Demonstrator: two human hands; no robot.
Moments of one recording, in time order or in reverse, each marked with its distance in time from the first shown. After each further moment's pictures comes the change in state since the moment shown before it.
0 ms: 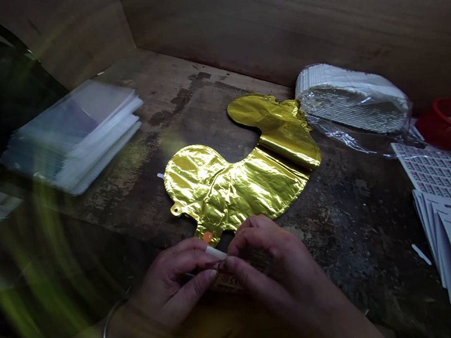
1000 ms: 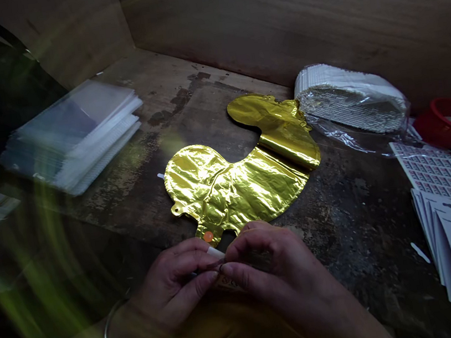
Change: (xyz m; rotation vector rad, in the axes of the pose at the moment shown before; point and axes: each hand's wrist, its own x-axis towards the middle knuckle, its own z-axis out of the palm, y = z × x) left_hand 0.002 -0.004 -0.001 -0.030 -0.007 0.073; right_hand 0.005 -0.008 -0.001 0.166 -0.142 0.201
